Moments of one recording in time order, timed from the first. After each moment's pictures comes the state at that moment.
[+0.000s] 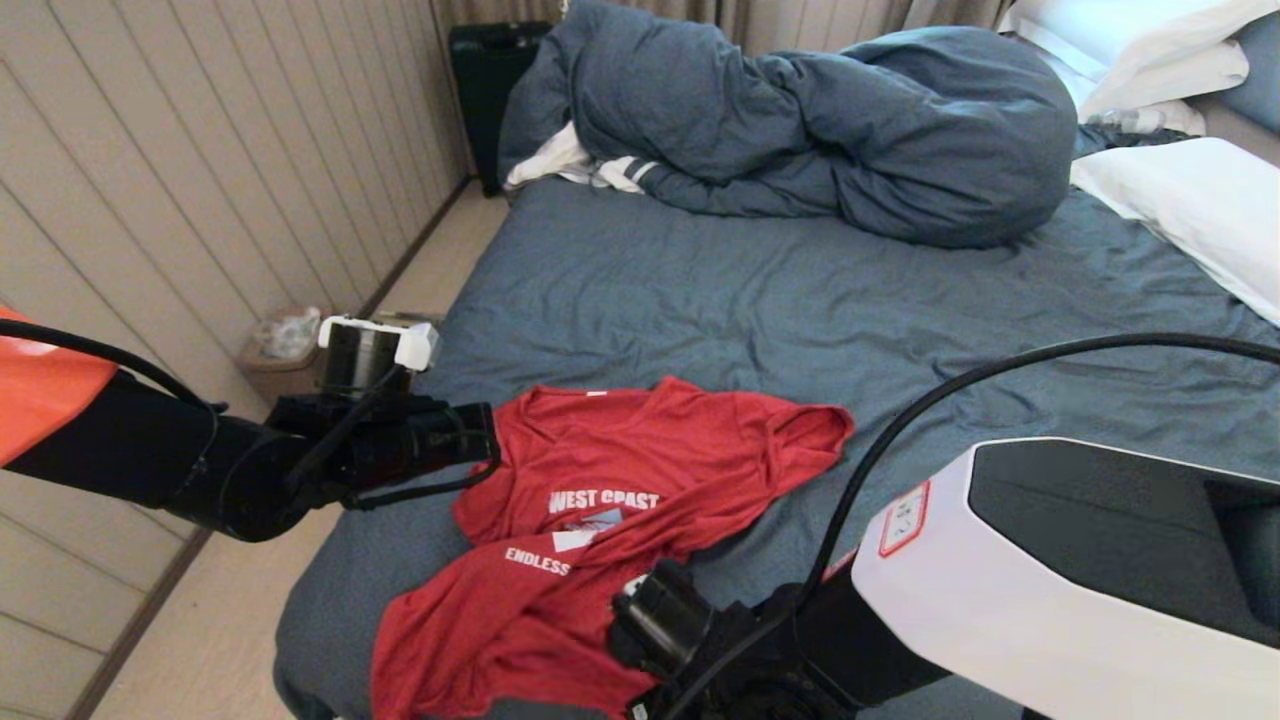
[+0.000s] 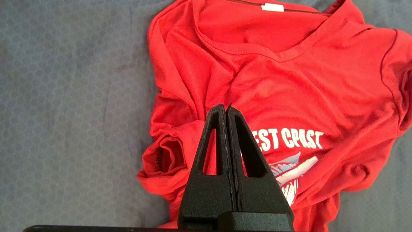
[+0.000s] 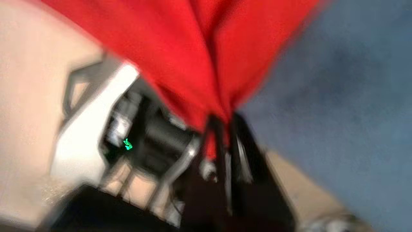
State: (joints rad) left arm -0.39 1.91 -0.94 -0.47 0.01 -0.37; right arm 0.94 2.22 -1.06 -0.03 -0.15 0.40
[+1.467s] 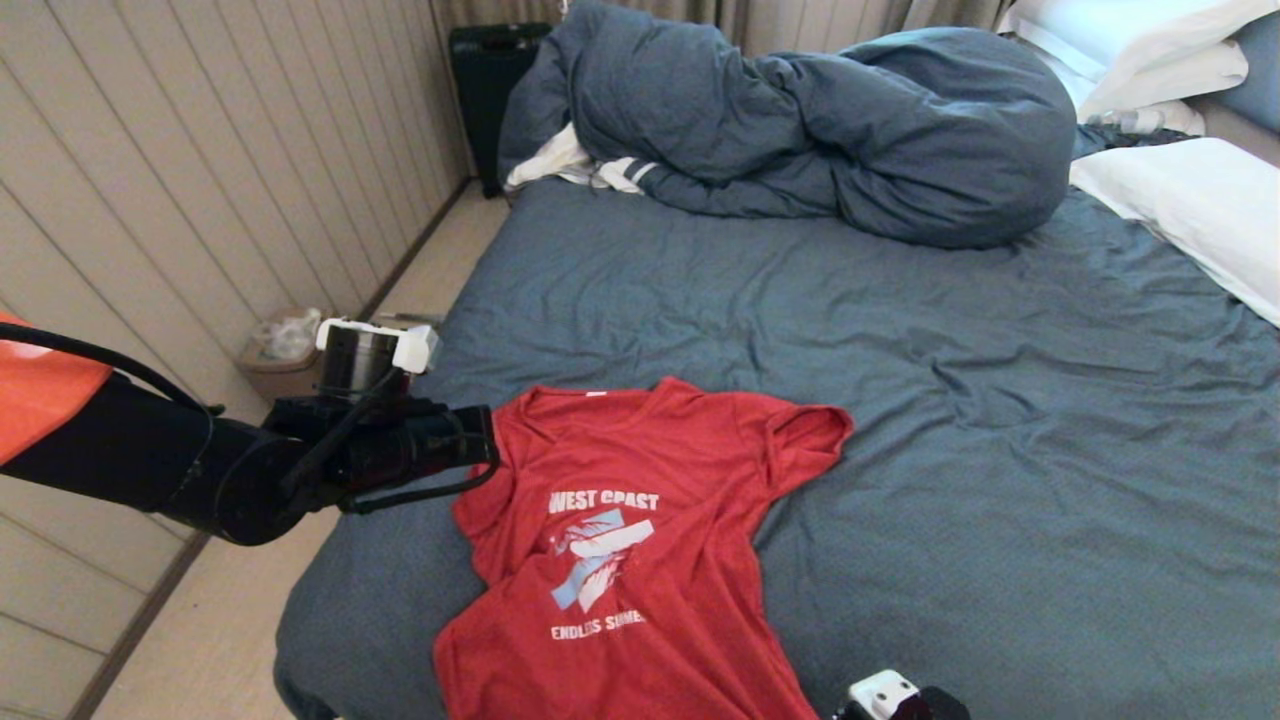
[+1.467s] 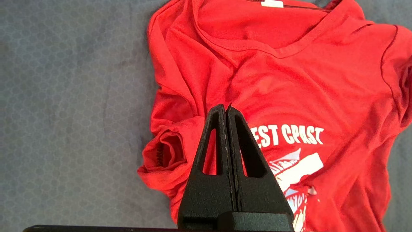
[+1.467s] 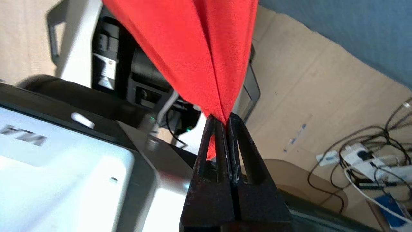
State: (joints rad) left arm -0.39 1.91 -0.93 -0.47 0.01 -0.36; right arm 1.00 1.68 -0.41 -0.03 -0.15 0.65
